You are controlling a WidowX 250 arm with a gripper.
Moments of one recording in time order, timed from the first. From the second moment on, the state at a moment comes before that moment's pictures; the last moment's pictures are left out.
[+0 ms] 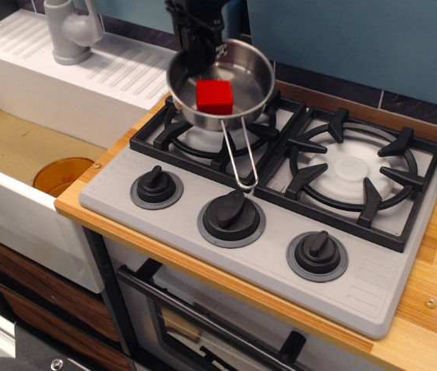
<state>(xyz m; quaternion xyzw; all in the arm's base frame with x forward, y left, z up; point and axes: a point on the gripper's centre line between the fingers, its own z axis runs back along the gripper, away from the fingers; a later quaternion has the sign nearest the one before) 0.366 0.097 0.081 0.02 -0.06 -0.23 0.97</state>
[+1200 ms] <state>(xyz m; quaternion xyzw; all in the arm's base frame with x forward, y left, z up) 0.352 0.103 0.060 -0.01 -0.04 -0.23 0.97</state>
